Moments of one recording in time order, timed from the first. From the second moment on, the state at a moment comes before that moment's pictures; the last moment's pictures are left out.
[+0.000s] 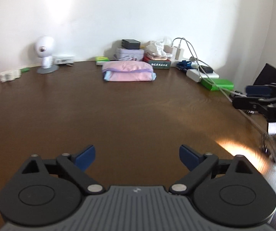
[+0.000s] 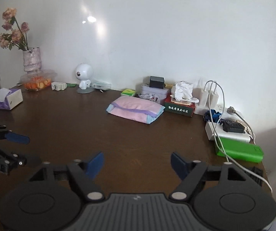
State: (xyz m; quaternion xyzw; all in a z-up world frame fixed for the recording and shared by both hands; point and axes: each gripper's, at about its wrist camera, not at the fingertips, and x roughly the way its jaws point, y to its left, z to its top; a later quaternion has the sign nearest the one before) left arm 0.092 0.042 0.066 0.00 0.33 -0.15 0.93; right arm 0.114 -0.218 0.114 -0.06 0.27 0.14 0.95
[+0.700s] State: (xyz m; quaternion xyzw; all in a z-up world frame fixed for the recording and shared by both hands) left arm -0.001 0.017 0.025 0.03 0.33 0.02 0.94; right arm 0.013 -0.179 0.022 0.00 0.34 0.02 0.94
